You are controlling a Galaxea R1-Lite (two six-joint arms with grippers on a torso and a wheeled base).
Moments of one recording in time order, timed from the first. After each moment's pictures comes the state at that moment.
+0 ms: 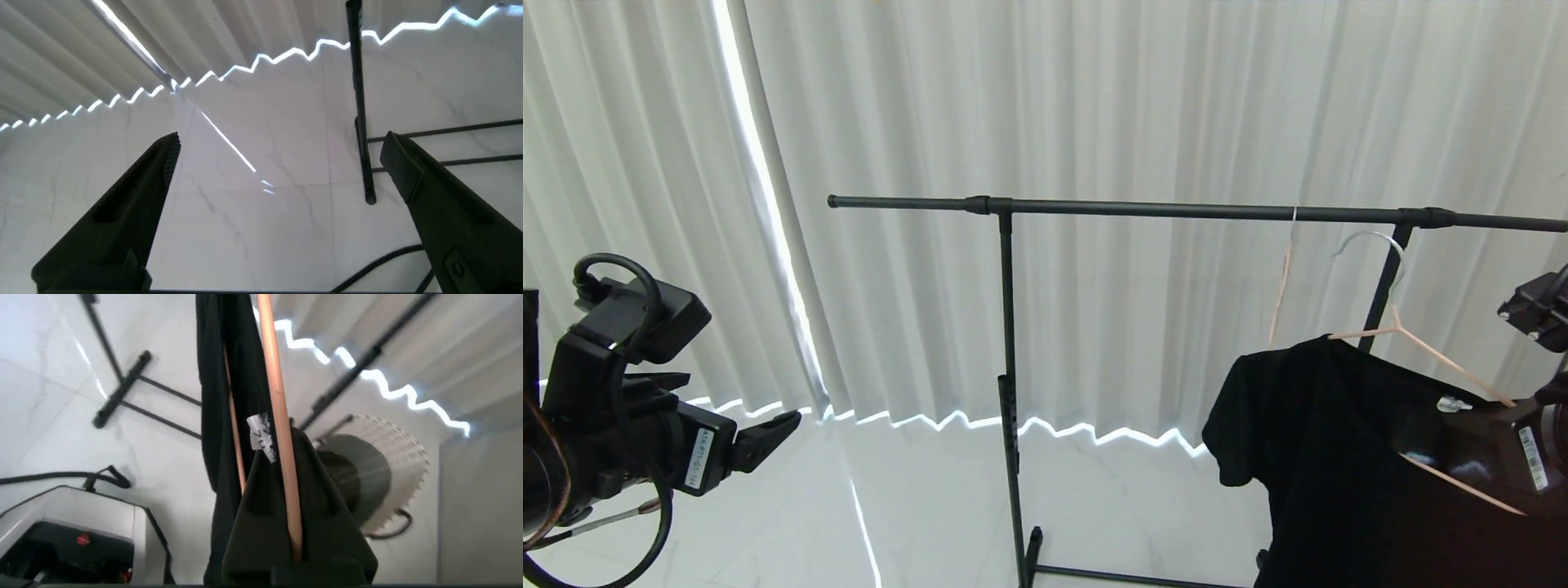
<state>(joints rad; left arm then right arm) -0.11 1.19 -0.63 -0.04 0.10 0.33 0.29 1.19 -0.80 0.22 -0.03 -0.14</state>
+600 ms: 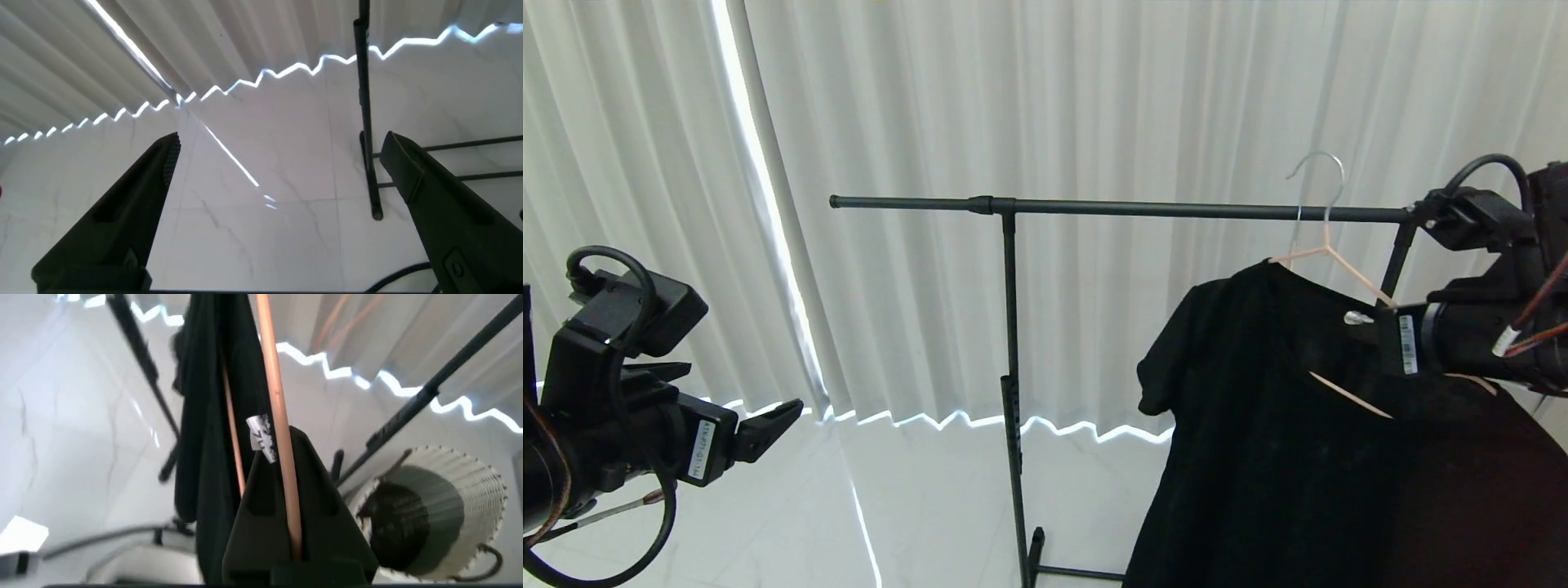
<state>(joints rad) -0.12 1.19 -0.62 -0.09 0.10 0.33 0.49 1.42 -1.07 0.16 -0.19 0.16</state>
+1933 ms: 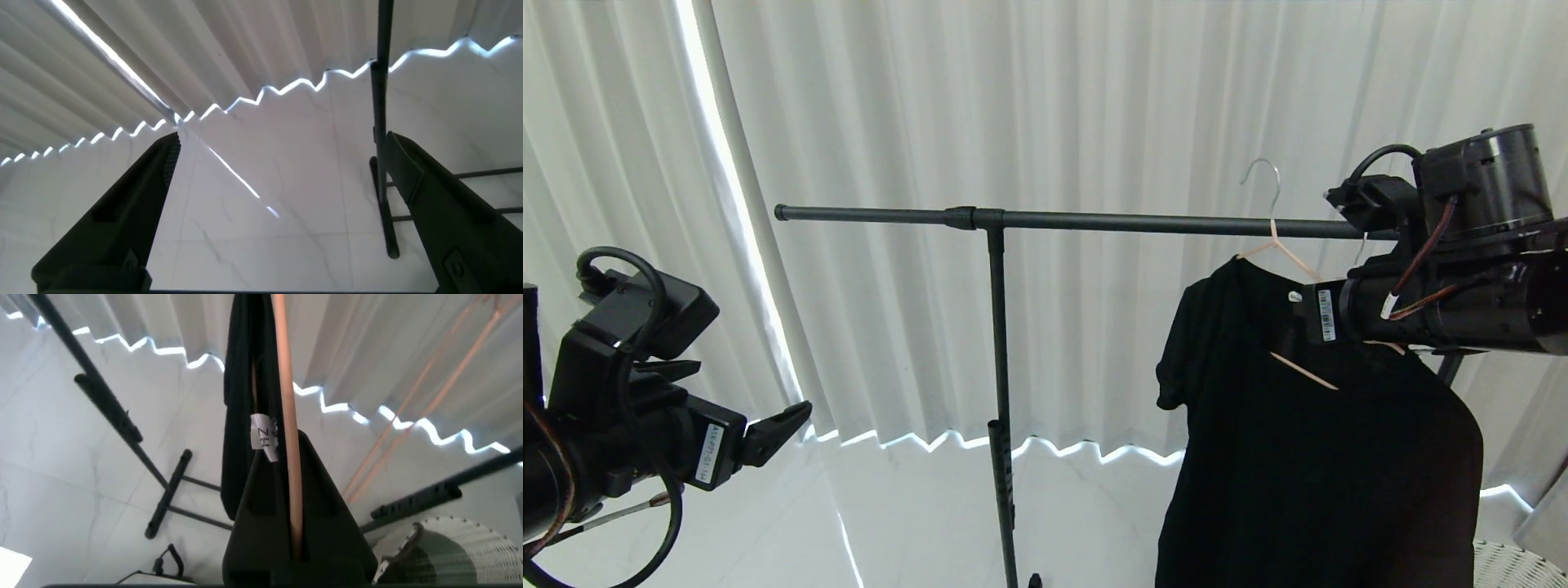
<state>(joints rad) -0.17 1.19 -0.62 -0.09 0.13 0.34 0.53 1.58 -1.21 0.15 -0.25 0.17</state>
